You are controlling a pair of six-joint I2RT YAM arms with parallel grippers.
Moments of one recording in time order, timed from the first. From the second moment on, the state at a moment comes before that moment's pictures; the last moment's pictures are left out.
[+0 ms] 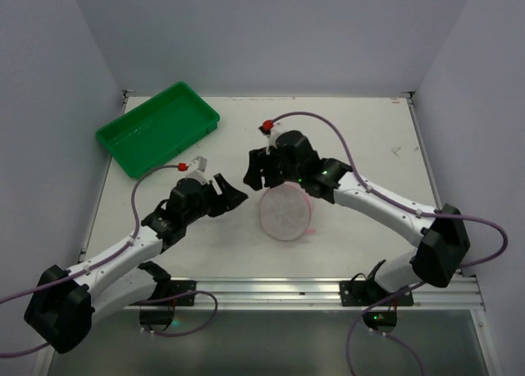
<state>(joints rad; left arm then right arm) -0.54 0.96 0.44 0.05 0.07 -0.91 0.86 1.50 1.23 -0.31 -0.06 0.44</state>
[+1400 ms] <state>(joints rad) -0.73 0.88 0.43 -0.15 -0.14 -1.13 0.59 1.58 0.78 0.24 -0.24 1.10</state>
